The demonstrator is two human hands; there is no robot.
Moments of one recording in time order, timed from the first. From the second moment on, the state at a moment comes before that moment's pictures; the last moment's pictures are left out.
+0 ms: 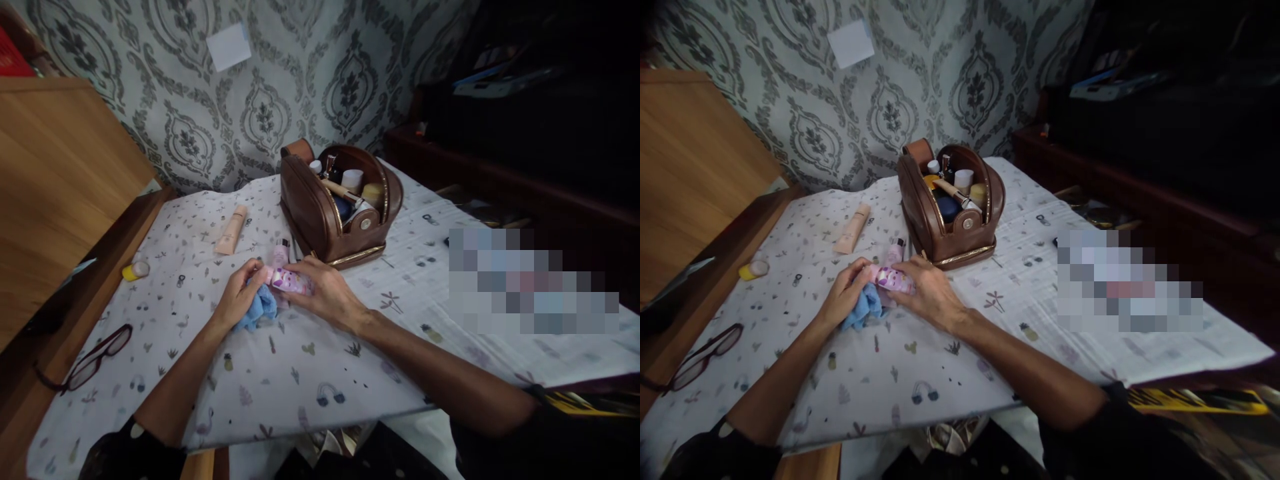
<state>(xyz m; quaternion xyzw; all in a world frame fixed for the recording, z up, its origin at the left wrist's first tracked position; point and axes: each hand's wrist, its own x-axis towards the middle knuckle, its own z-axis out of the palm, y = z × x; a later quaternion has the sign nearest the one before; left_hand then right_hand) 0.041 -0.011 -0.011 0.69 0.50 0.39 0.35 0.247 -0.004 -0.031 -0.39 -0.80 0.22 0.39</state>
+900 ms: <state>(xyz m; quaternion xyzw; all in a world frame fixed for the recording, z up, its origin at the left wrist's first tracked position) 0.036 -0.013 -0.007 0.68 0.51 0.37 0.38 0.249 -0.004 -0.035 -0.39 -0.82 0.17 0.38</state>
